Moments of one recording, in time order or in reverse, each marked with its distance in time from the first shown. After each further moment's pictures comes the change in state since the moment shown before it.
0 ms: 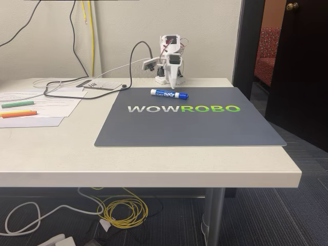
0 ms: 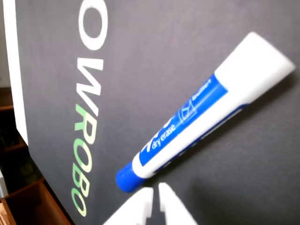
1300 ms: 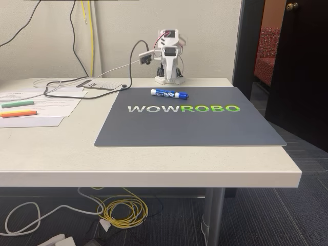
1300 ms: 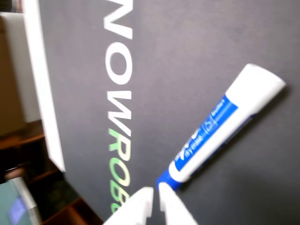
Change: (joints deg) arm 6.6 -23.6 -19.1 -1.5 6.3
